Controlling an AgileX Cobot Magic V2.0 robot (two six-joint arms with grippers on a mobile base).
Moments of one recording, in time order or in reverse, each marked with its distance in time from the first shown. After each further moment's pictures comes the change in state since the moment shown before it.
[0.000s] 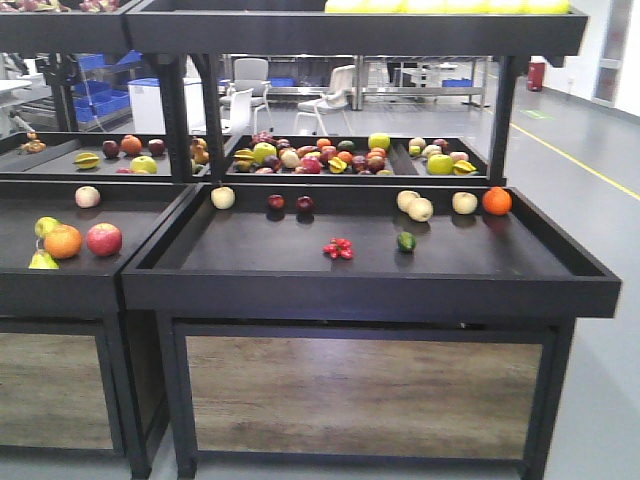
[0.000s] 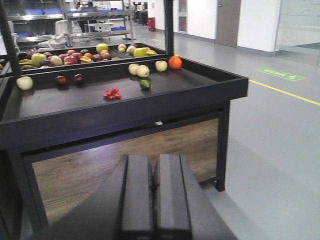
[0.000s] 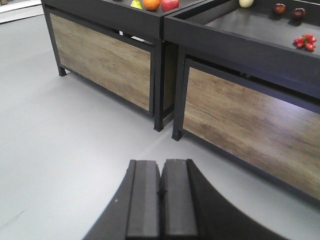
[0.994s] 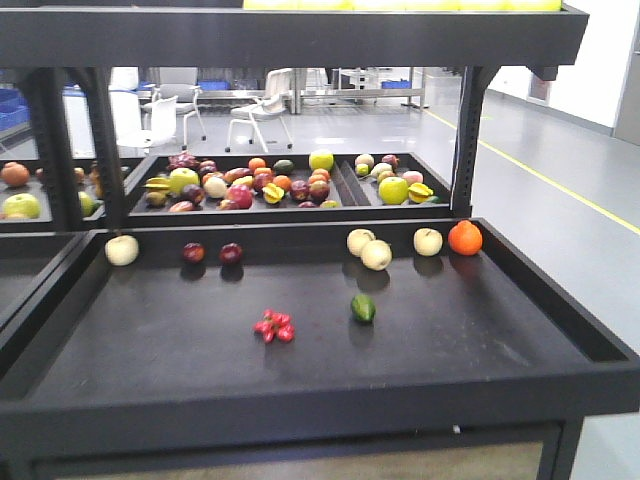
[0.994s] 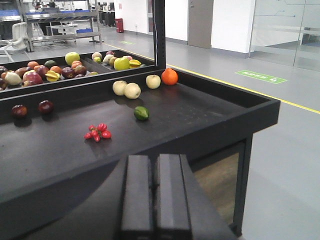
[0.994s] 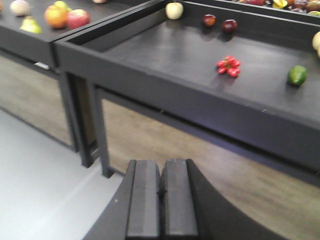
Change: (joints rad) left arm 0.000 0.000 0.000 0.000 -0.014 0.000; right arm 0.000 0.000 0.000 0.000 0.002 0.000
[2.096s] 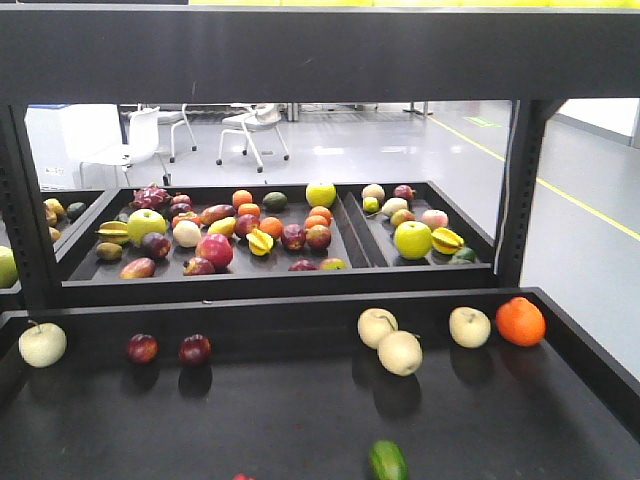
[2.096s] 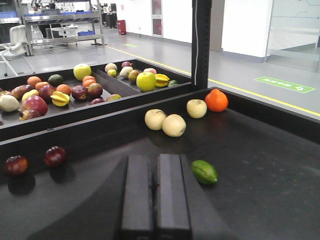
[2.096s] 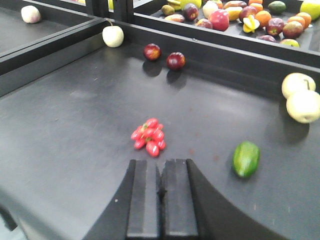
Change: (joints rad) left arm 0.000 0.000 0.000 0.000 0.000 0.000; right arm 0.000 0.000 0.000 0.000 0.001 0.000
